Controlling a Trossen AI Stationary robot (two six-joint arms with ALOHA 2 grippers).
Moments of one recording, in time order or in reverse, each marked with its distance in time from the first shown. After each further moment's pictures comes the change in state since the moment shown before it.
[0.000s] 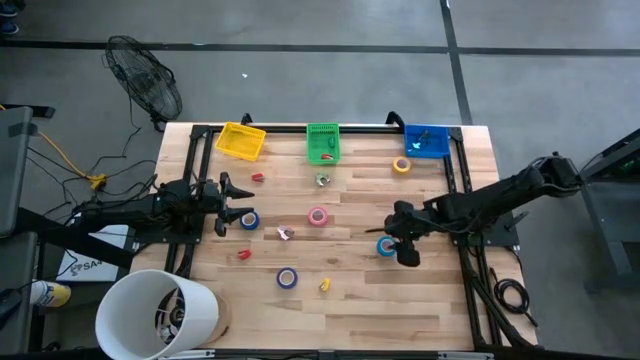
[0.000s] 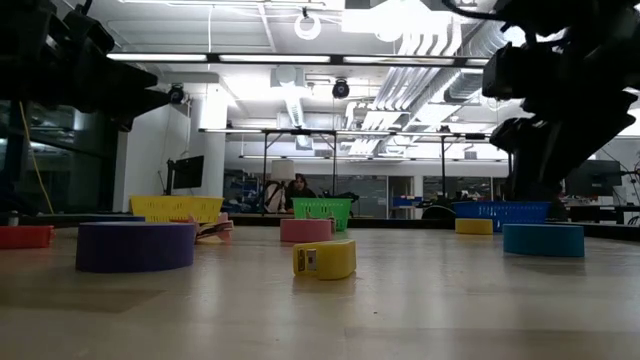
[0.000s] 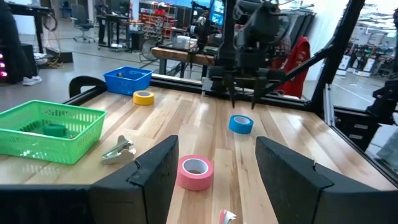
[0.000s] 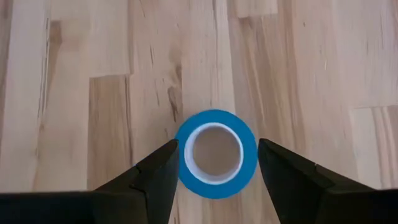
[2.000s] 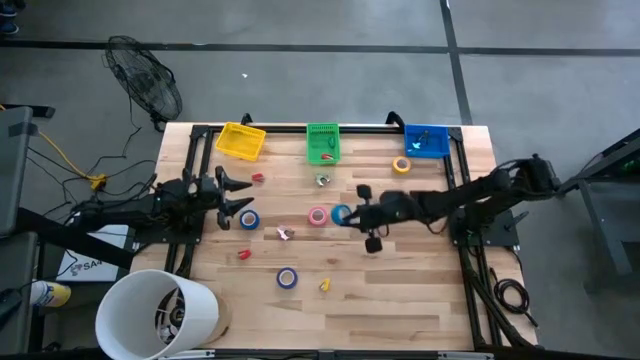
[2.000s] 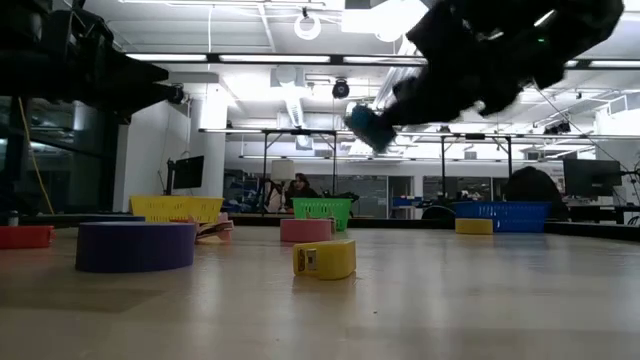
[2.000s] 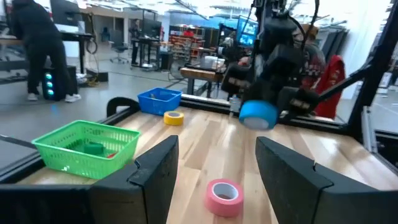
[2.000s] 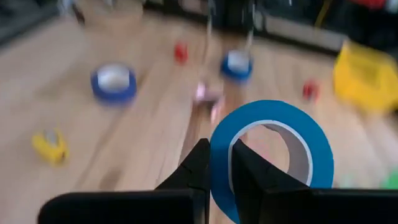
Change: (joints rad) left arm 0.000 0.027 0.000 0.098 -0.134 0.034; right arm -0.185 0.254 0.000 0.927 -0.049 -0.536
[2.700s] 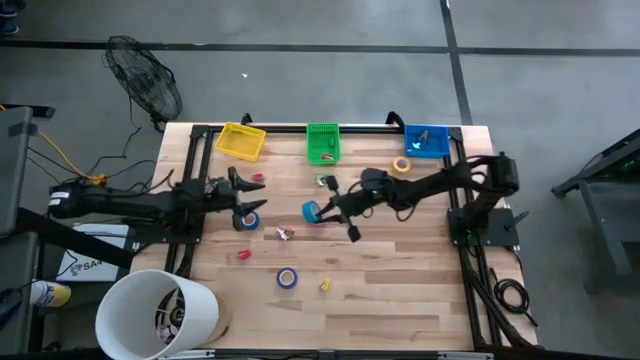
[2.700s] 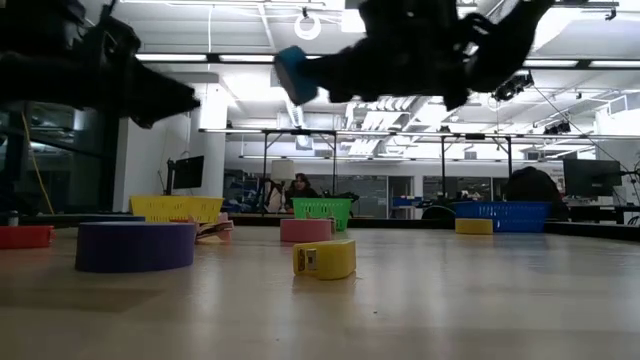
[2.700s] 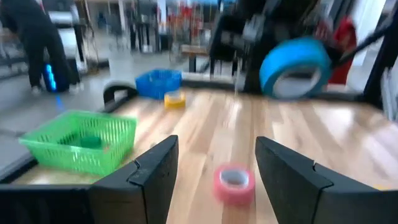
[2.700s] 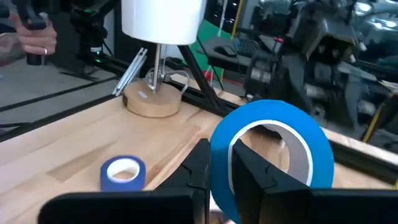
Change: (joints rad) left arm 0.000 0.538 0.027 0.438 0.013 0.079; right arm -0.147 0.316 0.246 0.345 -0.466 -0.070
